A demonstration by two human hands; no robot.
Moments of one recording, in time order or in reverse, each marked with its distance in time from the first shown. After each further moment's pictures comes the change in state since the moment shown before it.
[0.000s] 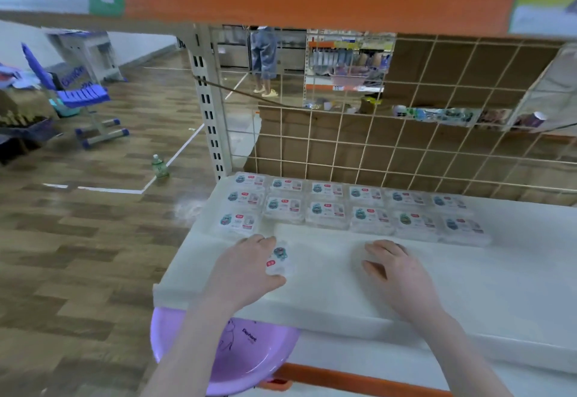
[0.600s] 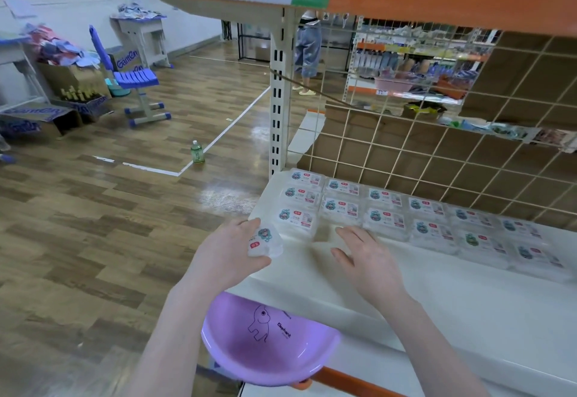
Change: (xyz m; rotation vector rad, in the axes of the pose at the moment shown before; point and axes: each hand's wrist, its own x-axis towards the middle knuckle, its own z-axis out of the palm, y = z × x) left_hand -0.032 -0.094 -0.038 -0.148 0.153 -0.201; right_hand 0.040 -0.118 0.044 0.000 -0.025 -0.284
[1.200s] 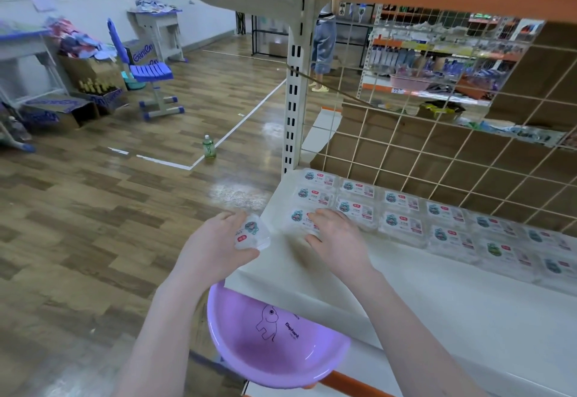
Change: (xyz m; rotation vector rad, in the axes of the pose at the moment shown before) left_hand 0.000 -0.029 -0.010 -0.055 0.080 -0.115; right_hand 0.054 -0.047 0.019 0.006 -0.051 -0.111
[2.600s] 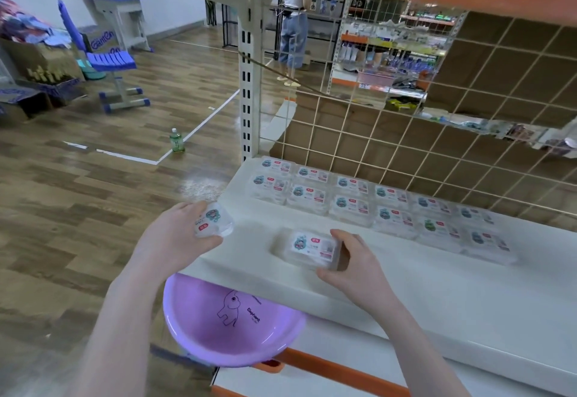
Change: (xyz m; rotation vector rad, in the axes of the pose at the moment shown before) left_hand -0.010 0.017 0.013 -0.018 0.062 -0.036; right_hand -0.107 0.058 -0.041 0.523 -0.018 0.312
